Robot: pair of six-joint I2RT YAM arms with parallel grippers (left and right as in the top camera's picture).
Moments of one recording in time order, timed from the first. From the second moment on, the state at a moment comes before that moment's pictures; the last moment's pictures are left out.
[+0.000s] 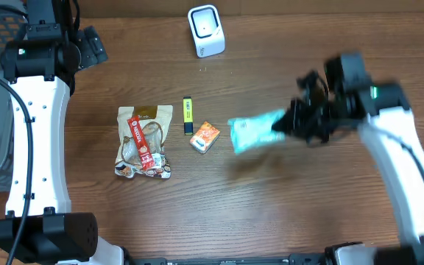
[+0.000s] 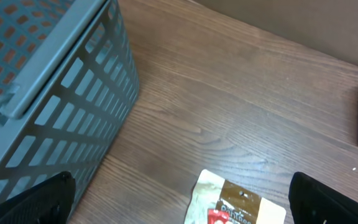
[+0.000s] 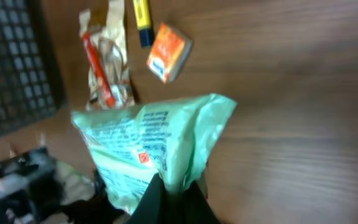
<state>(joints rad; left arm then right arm) 0.06 1.72 1.89 -1.08 -0.28 -0.32 0.17 1.53 1.49 -1.27 -0.56 0.35</state>
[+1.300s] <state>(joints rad) 0.06 1.72 1.89 -1.08 -0.28 -0.32 0.47 2.39 2.28 -0.18 0.57 -0.45</state>
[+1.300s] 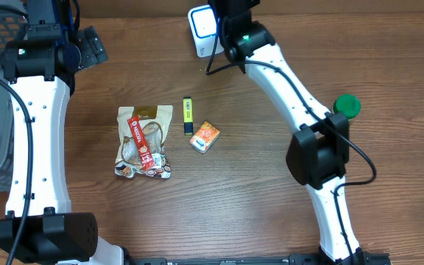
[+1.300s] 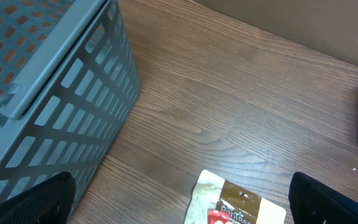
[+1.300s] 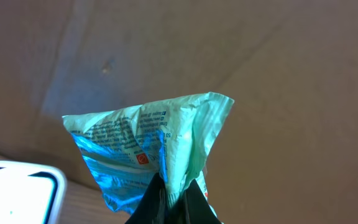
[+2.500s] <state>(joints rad) 0.06 1.72 1.89 -1.08 -0.28 -0.32 0.55 2.60 2.28 -0.11 0.67 -0.64</state>
